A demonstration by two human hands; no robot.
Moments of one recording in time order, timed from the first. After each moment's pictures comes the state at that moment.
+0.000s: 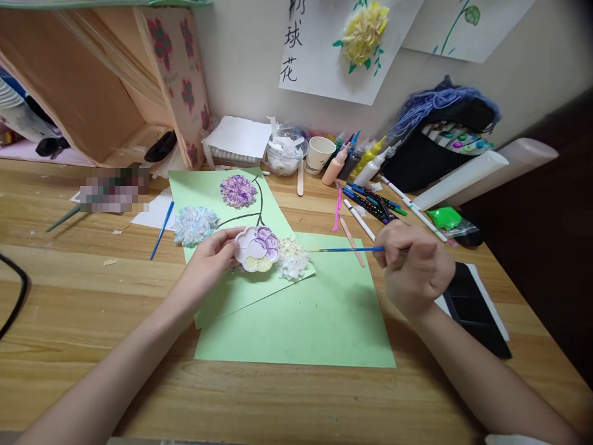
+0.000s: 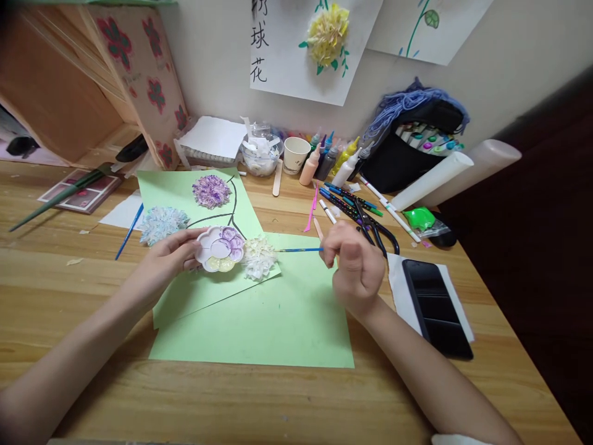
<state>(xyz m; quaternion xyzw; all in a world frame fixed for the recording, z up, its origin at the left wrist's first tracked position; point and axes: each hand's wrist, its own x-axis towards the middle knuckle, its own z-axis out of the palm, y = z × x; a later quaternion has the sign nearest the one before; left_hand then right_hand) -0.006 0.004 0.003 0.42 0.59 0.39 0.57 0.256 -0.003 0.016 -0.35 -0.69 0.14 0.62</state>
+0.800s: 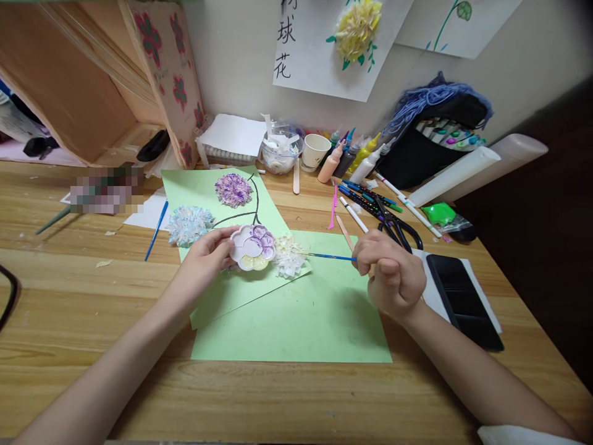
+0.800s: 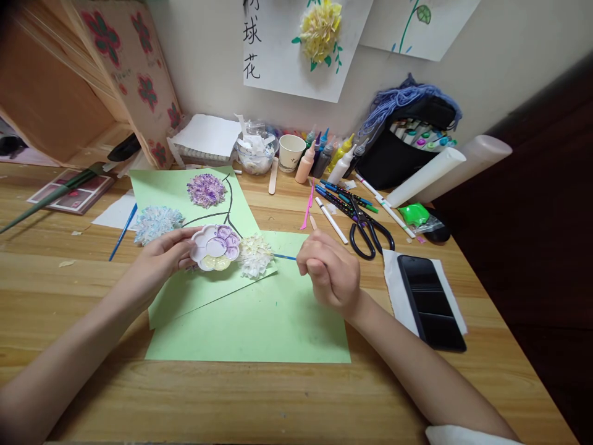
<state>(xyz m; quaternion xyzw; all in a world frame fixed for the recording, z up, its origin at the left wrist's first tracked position) -0.004 0.005 0.004 0.40 0.60 0.39 0.57 0.254 -0.012 0.011 -0.30 -0.78 0.14 0.53</state>
